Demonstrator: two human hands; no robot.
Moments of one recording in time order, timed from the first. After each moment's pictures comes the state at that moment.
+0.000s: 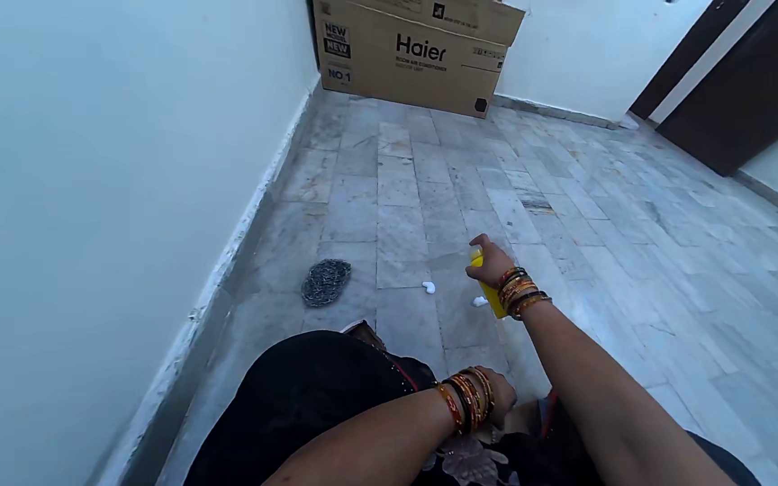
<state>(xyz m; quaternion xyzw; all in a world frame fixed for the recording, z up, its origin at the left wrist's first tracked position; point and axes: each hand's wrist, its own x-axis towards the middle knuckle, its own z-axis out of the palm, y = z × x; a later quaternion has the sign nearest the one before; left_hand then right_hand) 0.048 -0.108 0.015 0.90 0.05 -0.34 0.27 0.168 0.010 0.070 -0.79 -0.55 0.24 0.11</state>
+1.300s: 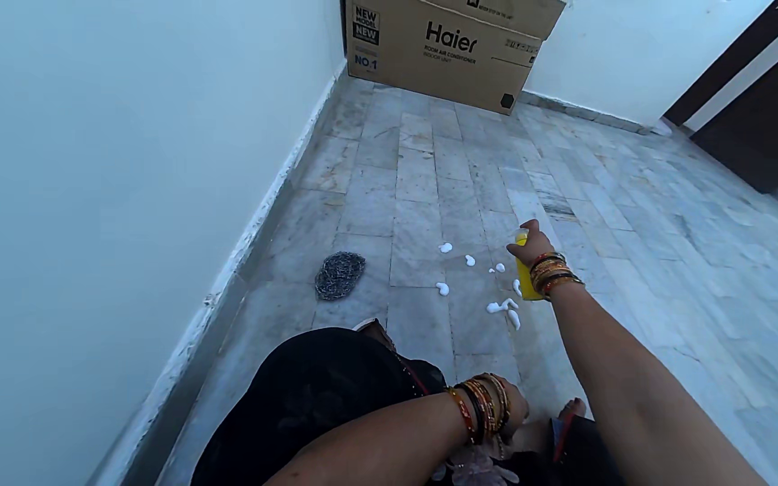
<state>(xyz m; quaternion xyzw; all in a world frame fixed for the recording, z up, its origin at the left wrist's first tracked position) 0.049 -0.098 0.021 0.89 0.03 -0.35 0.29 0.229 0.055 0.068 -0.87 -0.45 0.17 0.12</state>
